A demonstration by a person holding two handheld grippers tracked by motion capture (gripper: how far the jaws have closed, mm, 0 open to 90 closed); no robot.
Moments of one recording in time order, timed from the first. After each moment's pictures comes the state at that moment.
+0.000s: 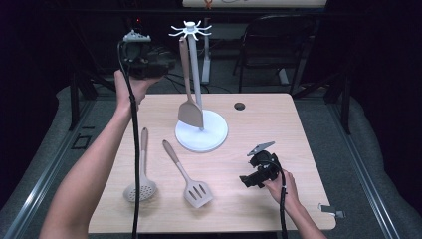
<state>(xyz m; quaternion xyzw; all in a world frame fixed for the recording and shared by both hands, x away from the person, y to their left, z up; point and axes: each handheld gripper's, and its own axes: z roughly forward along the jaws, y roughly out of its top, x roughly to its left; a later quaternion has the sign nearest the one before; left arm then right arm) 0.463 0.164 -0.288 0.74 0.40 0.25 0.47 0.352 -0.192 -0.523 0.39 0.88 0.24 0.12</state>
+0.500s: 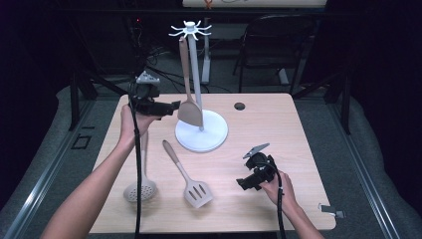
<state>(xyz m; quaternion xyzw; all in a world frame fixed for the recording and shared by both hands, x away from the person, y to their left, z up) 0.433 0.164 -0.370 0.79 0.40 0.20 0.41 0.349 -0.182 -0.527 0.38 0.89 0.24 0.11</state>
